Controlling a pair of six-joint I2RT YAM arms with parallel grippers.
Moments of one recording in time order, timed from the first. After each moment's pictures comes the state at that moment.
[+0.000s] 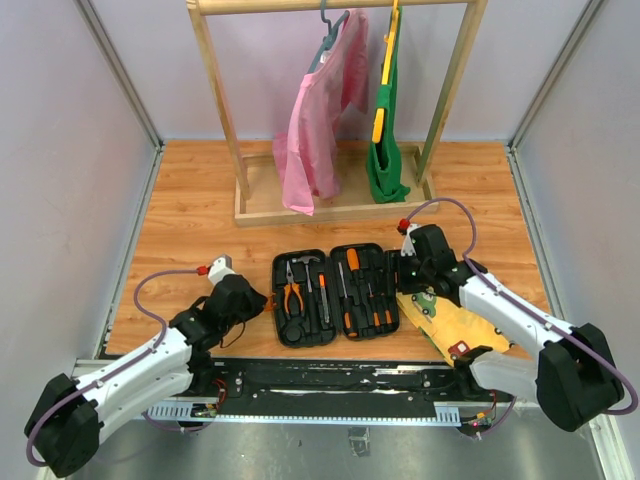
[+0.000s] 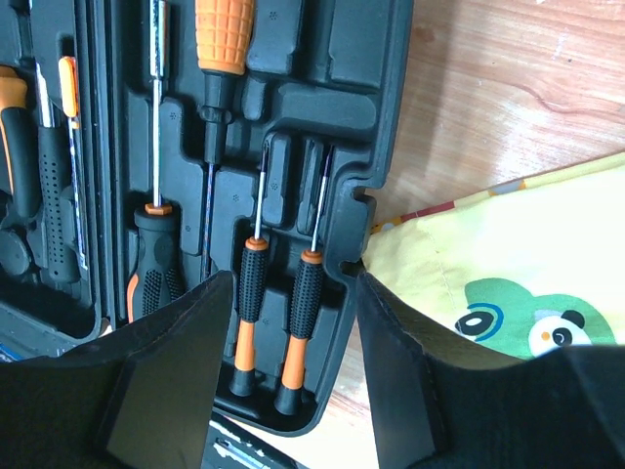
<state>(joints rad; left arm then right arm) -0.66 0.72 0.20 -0.19 -0.32 -1.02 0.49 1.14 0.62 -0.38 -0.19 0.36</state>
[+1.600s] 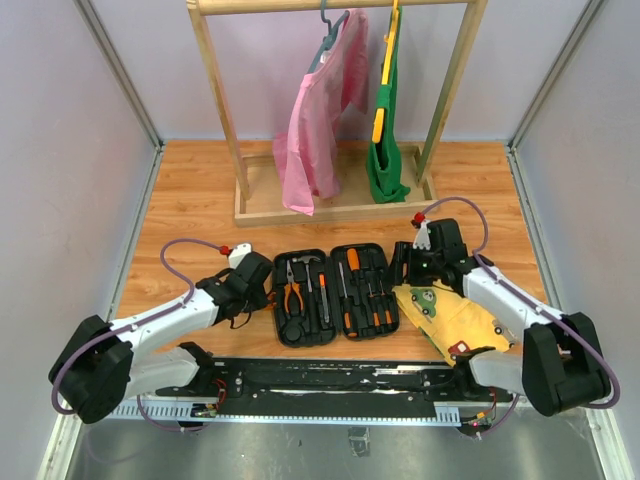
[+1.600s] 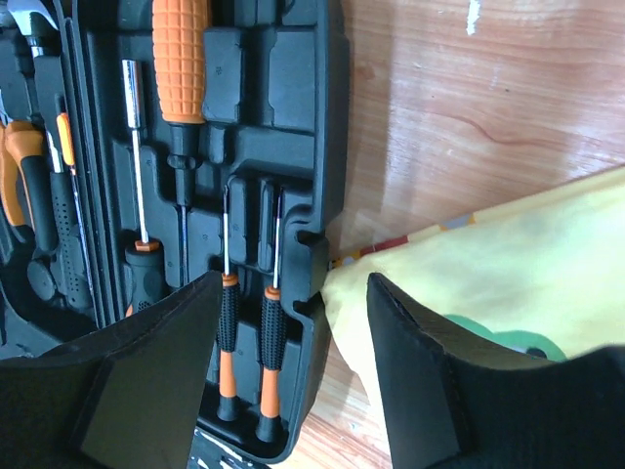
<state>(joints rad) -0.66 1.12 0.47 -0.40 -0.35 -0.84 0.31 1.21 0.61 -0.31 -0.33 0.34</state>
